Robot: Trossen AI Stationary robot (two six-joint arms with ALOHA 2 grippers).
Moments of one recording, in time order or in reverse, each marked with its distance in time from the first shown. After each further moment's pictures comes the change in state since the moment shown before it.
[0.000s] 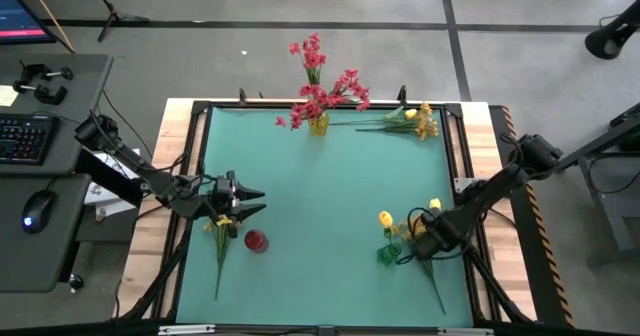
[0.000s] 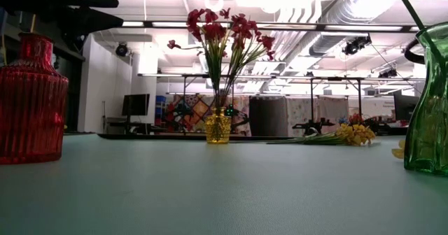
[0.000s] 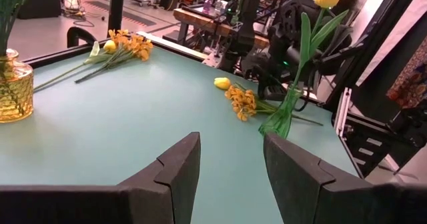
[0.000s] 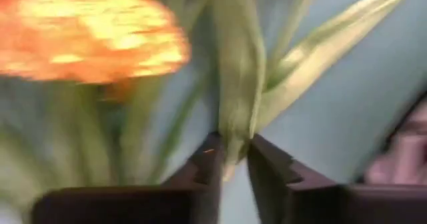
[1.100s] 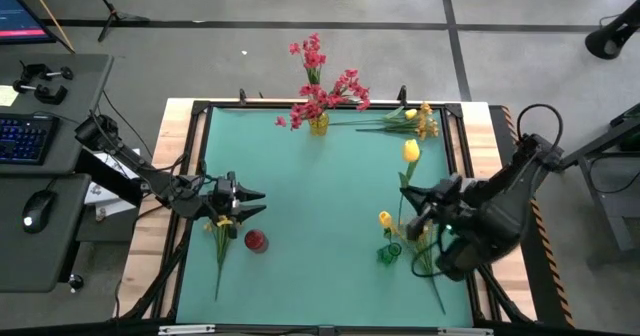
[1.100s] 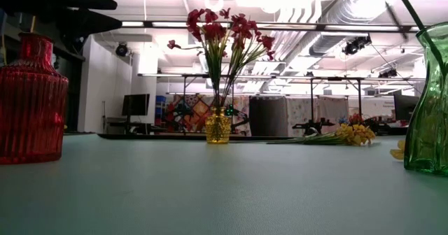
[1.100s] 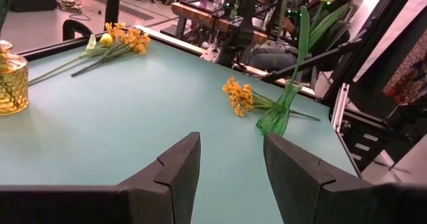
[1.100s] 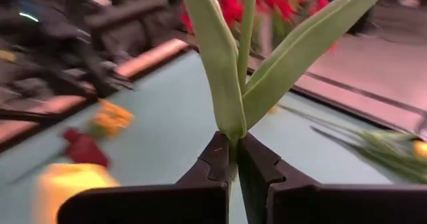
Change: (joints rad) left arm -0.001 0.000 0.000 -0.021 0.016 -0.023; right arm 0.145 -0.015 0.855 -0.603 1.409 -0.259
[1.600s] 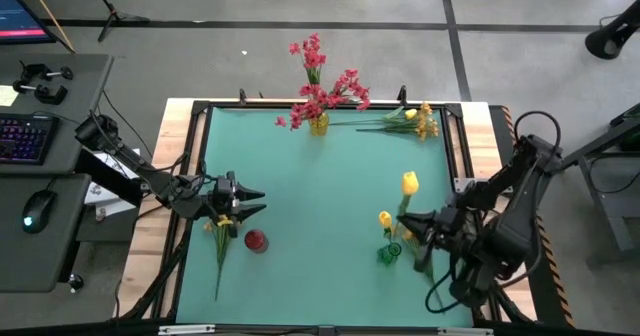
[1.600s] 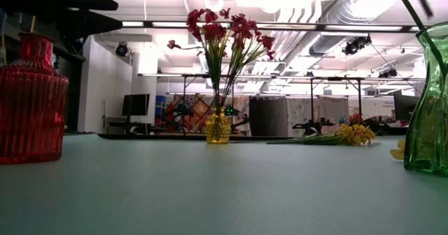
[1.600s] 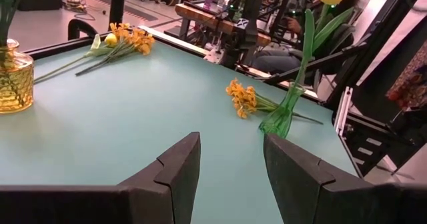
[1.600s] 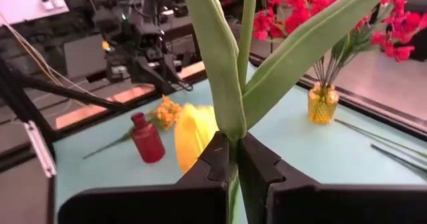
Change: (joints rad) left arm 0.001 0.000 0.000 -0.001 -0.015 -0.014; right arm 0.118 0.007 -0.101 0.337 0.074 -0.226
